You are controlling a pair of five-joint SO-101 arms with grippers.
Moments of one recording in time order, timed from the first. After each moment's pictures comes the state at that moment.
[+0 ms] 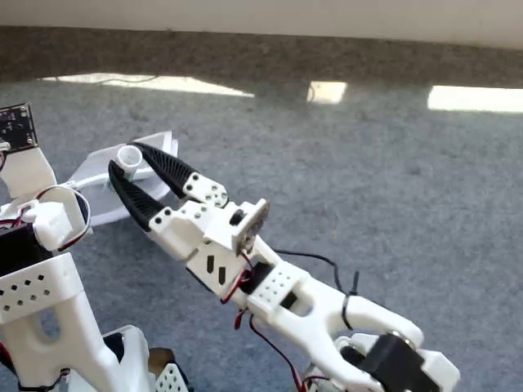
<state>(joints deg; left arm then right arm) -29.2 -46.8 30.6 78.9 1.1 -54.1 -15.0 57.6 -64.2 -2.6</state>
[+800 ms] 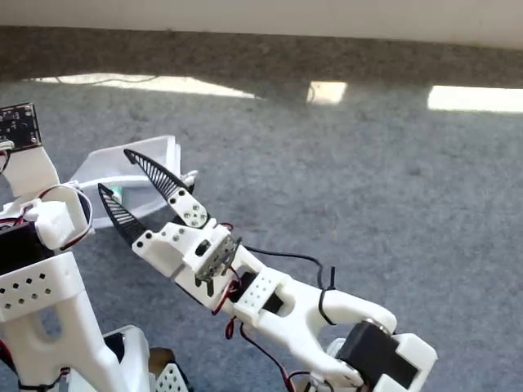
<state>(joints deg) -29.2 -46.5 30.6 79.0 1.1 -58.2 -9.6 58.7 -70.0 11.6</state>
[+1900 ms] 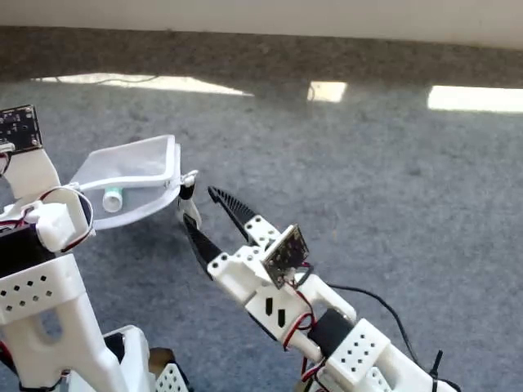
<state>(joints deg) -29.2 -46.9 31.9 78.9 1.1 -50.5 -73.4 85.3 -5.1 1.7</state>
